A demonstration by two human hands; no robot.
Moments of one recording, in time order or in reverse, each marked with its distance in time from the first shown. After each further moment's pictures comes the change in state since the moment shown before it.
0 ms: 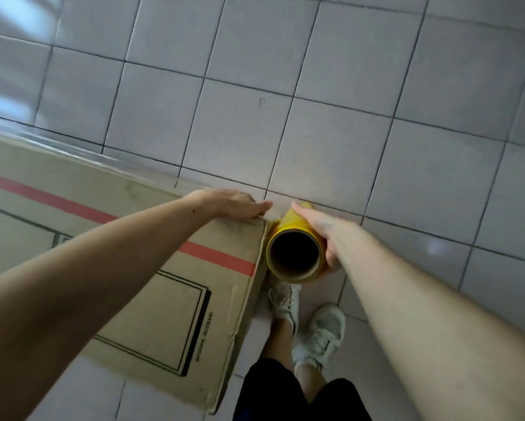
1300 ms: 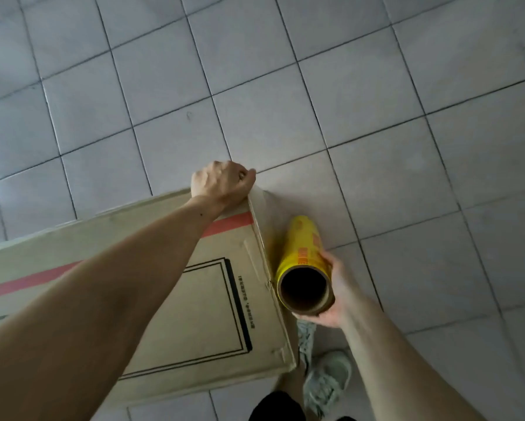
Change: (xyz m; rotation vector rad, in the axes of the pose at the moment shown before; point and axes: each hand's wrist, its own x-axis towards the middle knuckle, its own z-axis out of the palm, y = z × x) left_hand -0.025 0.026 0.050 0.312 0.738 0.237; right_hand 0.038 0.240 0.082 1.081 -0.269 0.037
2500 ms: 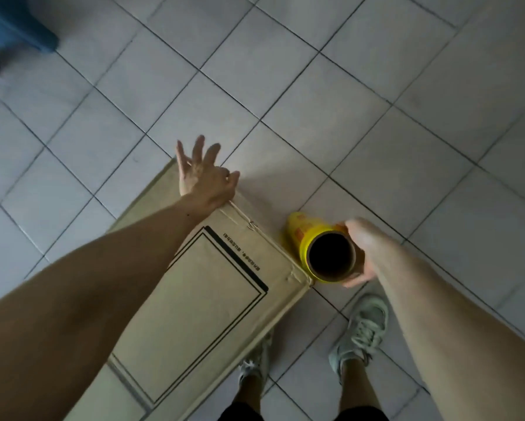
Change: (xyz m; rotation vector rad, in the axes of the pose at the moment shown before) left_hand -0.064 0.031 0.025 0.495 -0.015 0.540; right_hand -0.013 0.098 -0.070 -0.015 0.195 -0.243
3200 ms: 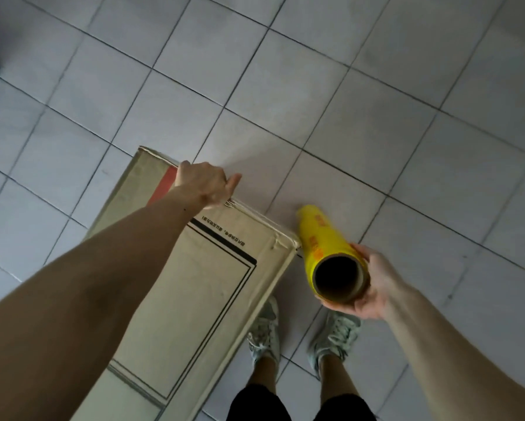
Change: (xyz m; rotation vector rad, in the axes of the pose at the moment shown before) left_hand -0.013 0.033 0.005 0.254 -0.191 0.323; right_hand 0.029 0.145 -0.004 0.684 -0.209 0.192
